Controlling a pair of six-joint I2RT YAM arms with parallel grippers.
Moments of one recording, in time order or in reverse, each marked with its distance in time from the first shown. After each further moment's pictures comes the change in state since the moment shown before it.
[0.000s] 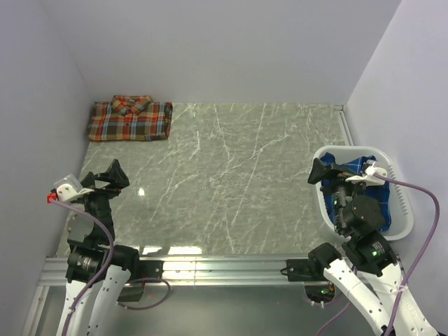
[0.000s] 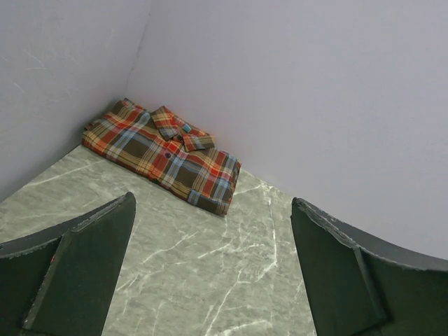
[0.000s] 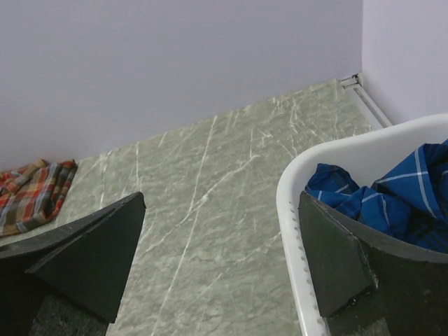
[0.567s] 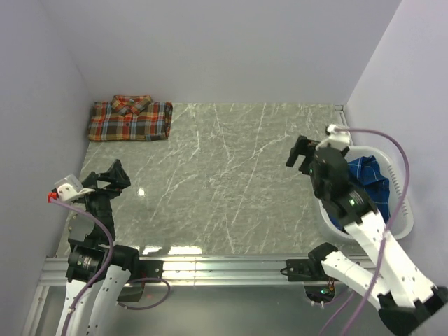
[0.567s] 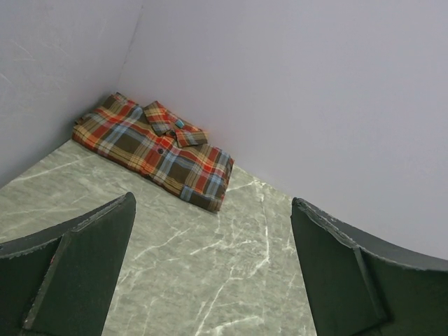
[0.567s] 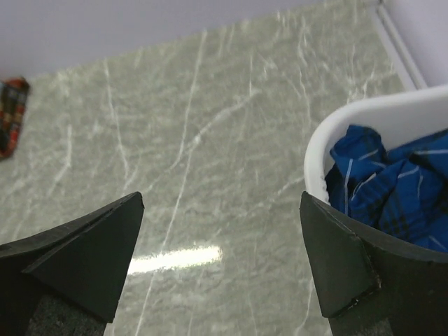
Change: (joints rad) left arm -0.006 0.002 -0.004 -0.001 0.008 -0.027; right arm 0.000 0.436 0.230 -0.169 -0.064 0.097
